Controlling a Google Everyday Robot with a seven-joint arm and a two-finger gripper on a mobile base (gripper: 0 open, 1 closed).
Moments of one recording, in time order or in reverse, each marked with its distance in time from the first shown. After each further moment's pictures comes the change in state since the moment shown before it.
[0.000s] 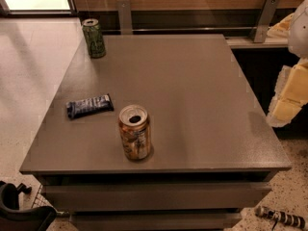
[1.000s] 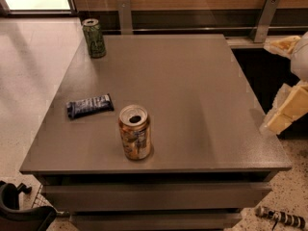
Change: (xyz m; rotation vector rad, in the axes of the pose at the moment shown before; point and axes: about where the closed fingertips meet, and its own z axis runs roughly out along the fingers) arm 0.012 -0.001 0.038 0.018 -0.246 0.015
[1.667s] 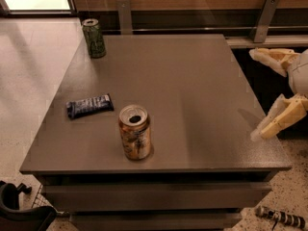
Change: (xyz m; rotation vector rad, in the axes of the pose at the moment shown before) arm -0.017 0.011 0.018 -0.051 -0.421 -0.060
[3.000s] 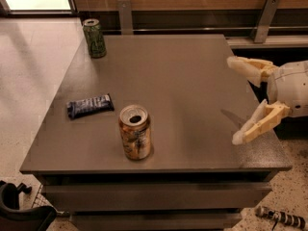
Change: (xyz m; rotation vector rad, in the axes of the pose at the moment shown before) arm -0.029 0.016 0.030 -0.102 -0.370 0.088
